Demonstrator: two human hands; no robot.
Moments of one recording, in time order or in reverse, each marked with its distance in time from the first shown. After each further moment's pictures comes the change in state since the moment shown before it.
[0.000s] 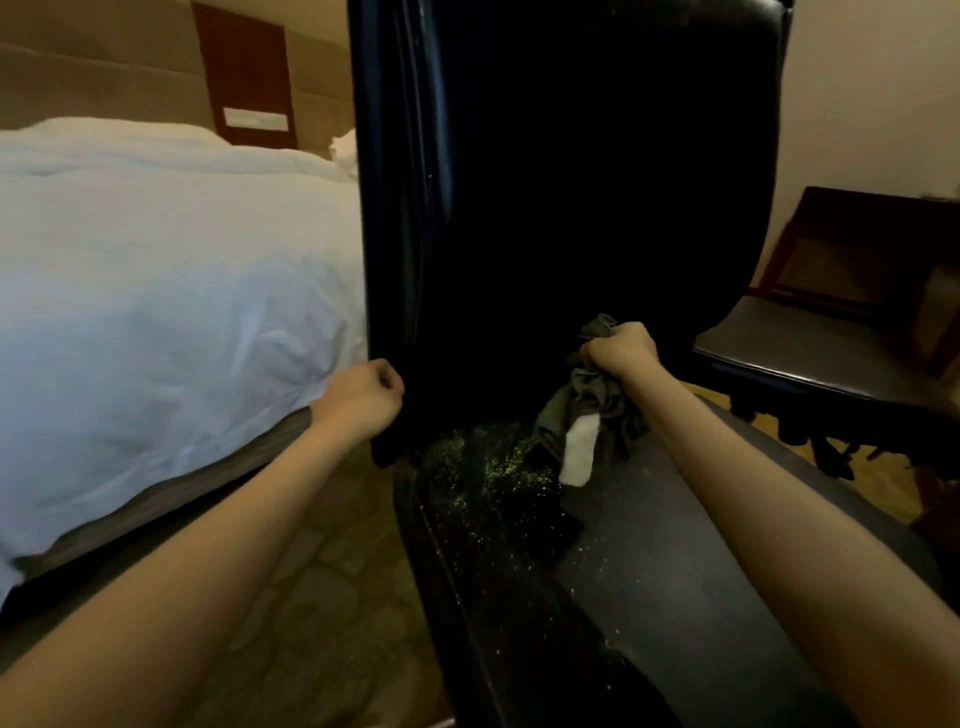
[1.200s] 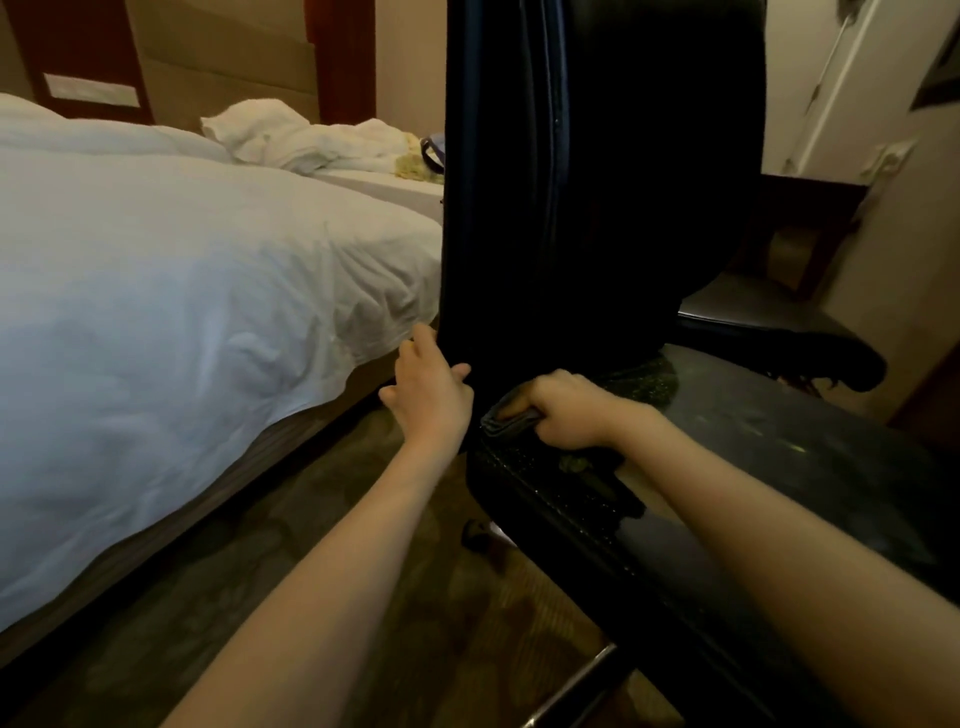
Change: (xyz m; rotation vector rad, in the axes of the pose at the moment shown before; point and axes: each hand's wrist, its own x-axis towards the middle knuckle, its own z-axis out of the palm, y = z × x) left_hand 0.026 -0.045 0.022 -0.282 0.182 0.260; right_hand -0.082 -0.070 0.126 -0.784 -0.405 -0.329
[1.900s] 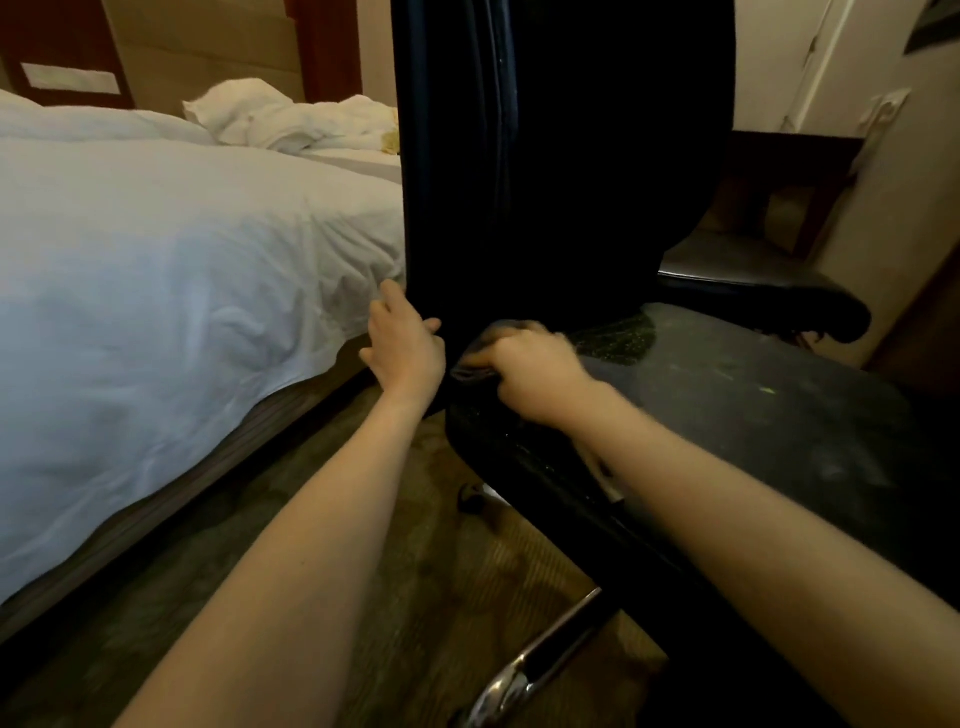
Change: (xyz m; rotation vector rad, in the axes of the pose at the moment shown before) left_hand -0.003 0.006 0.004 0.013 0.032 -0.036; right_hand -0.026 -0.032 0.012 -0.189 0.243 0.141
